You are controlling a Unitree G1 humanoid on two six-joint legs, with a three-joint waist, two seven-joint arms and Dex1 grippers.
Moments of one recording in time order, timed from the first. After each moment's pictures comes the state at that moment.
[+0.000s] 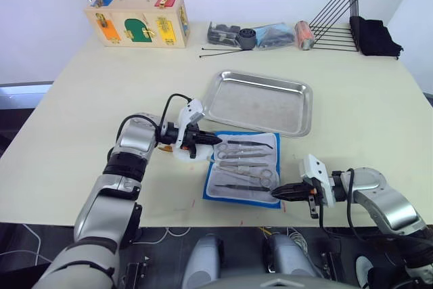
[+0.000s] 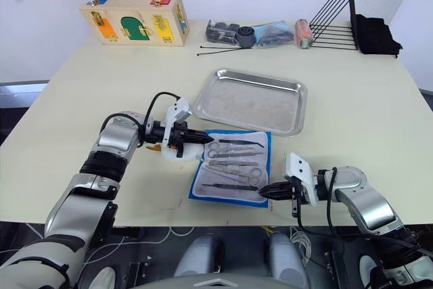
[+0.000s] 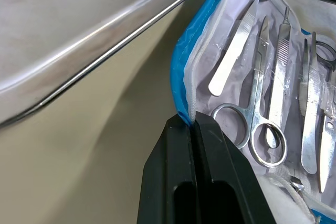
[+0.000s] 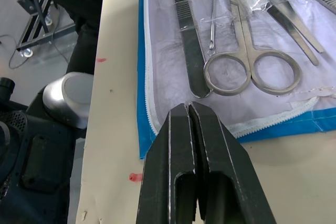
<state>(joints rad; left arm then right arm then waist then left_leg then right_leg) -0.73 0.53 -0.17 0.57 -0.09 0.47 -1.35 -0.14 -0.66 0.26 -0.19 0.34 0.37 1.20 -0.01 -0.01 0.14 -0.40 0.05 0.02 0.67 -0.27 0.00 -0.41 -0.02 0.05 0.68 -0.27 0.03</state>
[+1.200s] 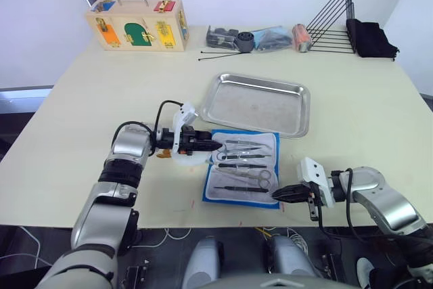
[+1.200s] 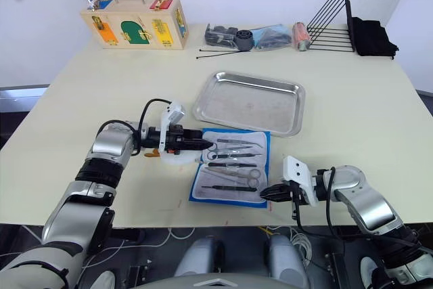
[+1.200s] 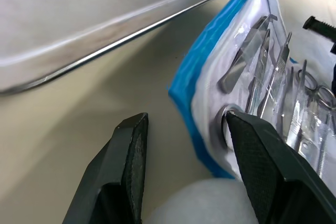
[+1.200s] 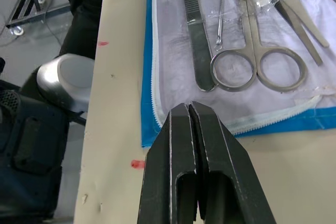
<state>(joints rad) -0.67 0.54 -0.10 0.53 -0.20 0.56 -1.32 -0.15 -0.69 0.29 -0.20 0.32 0.35 1.19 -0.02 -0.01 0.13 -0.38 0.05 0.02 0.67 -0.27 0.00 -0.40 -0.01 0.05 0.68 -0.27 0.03</state>
